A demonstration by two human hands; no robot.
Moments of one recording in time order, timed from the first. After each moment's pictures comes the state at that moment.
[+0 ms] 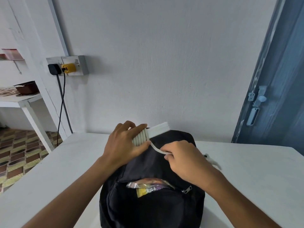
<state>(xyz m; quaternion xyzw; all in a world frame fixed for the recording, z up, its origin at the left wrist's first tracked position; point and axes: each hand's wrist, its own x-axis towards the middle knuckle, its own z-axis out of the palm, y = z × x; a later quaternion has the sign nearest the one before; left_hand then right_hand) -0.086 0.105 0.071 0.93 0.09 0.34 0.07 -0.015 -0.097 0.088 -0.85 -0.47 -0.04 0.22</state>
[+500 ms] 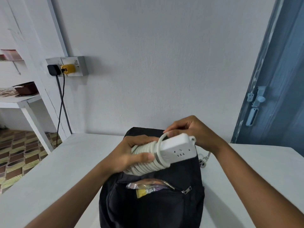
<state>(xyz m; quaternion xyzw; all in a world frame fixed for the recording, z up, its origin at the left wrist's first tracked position) -0.100 0.087 0.083 0.82 -0.13 0.14 0.53 0.041 -0.105 0.127 -0.68 -0.49 0.17 0.51</state>
